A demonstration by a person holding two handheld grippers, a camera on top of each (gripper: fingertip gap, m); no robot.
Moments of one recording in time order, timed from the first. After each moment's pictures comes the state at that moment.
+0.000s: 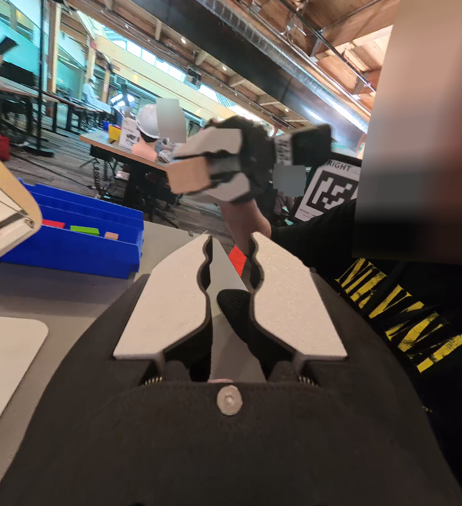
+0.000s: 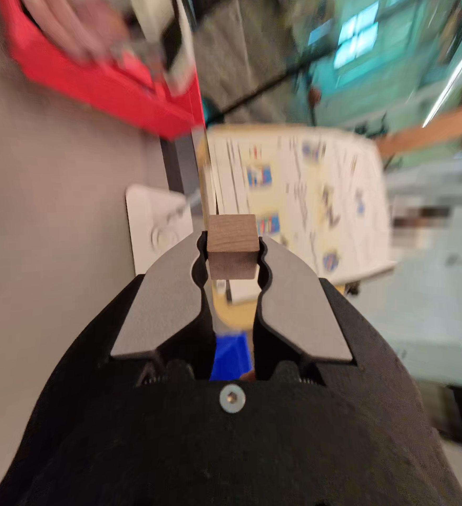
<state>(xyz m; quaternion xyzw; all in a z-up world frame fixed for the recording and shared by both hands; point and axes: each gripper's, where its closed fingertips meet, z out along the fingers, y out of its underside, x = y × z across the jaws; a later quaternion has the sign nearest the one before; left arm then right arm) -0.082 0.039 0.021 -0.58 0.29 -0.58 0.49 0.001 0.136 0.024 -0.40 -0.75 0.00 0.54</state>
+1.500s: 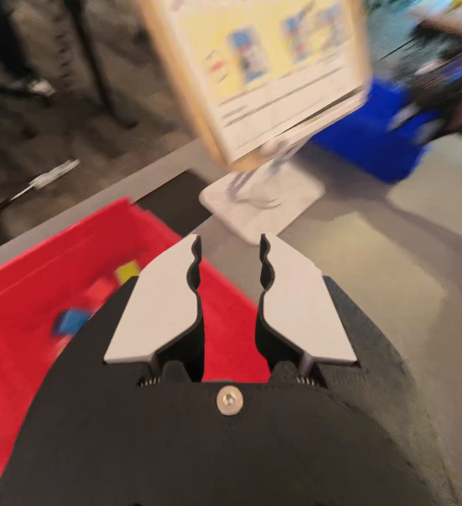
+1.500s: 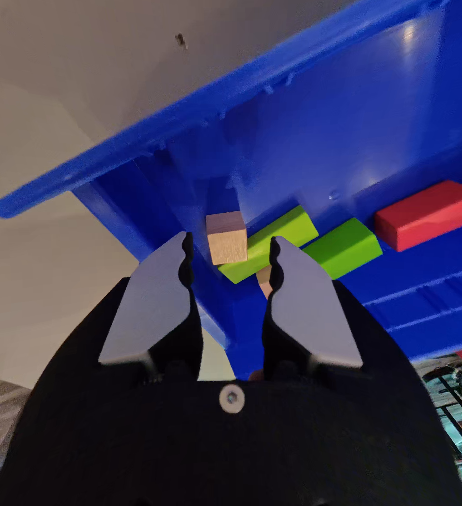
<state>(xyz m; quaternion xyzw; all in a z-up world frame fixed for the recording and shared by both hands) -0.293 0.082 -0.074 -0.85 0.11 -0.13 0.50 0.218 0.302 -0.223 -0.68 -0.73 -0.08 0.02</state>
